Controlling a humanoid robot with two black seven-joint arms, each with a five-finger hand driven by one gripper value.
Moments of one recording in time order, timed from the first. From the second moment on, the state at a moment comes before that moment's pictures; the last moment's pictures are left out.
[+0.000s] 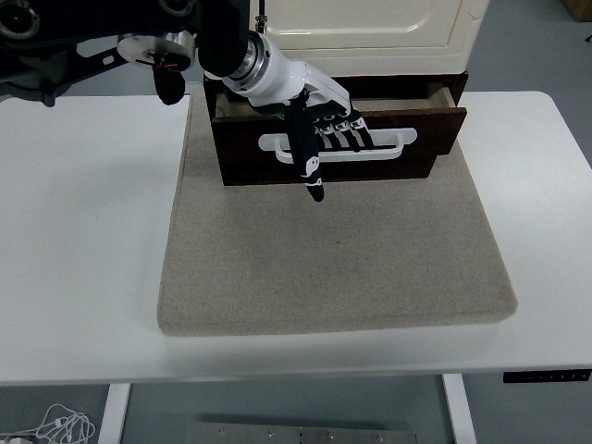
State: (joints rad) left arm -1.79 0.39 0.12 -1.28 0.31 -0.46 0.47; right arm -0.03 0.00 0.13 0.15 -0.15 0.22 -0.01
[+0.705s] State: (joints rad) left arm -1.79 0.40 0.10 -1.32 0.29 -0.52 0.47; right arm -0.03 0.00 0.13 0.15 -0.15 0.22 -0.01
